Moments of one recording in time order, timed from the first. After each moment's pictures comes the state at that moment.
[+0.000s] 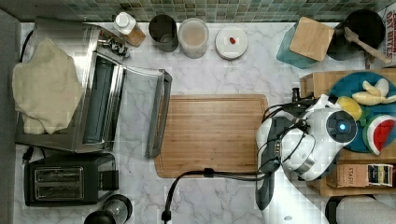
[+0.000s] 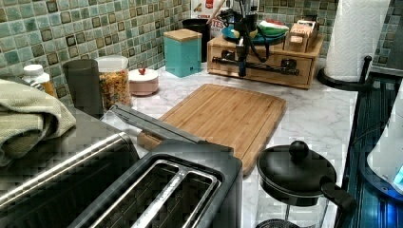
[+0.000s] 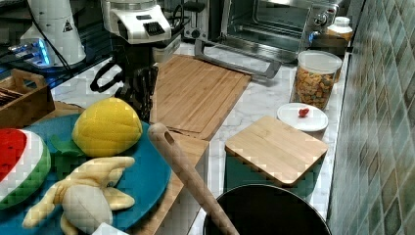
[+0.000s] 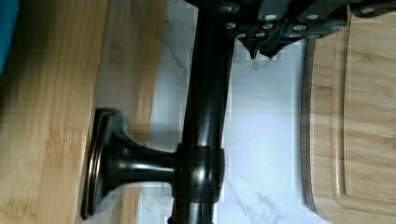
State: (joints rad) arm -0.19 0.30 -0.30 -2.18 0.13 0.91 -1.53
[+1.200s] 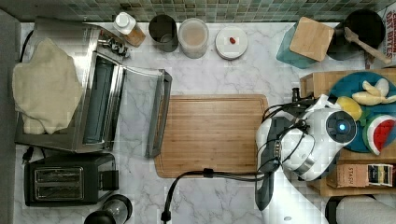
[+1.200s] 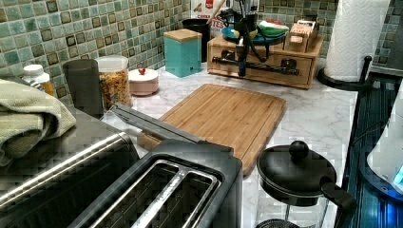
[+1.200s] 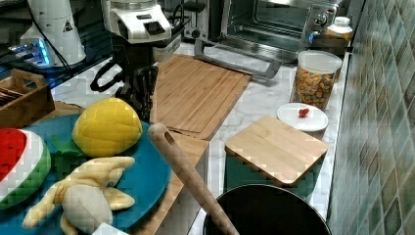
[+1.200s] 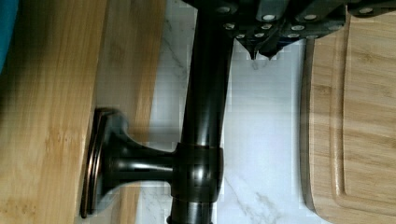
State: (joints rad) arm -0.19 0.30 -0.31 -2.19 0.13 0.91 -1.53
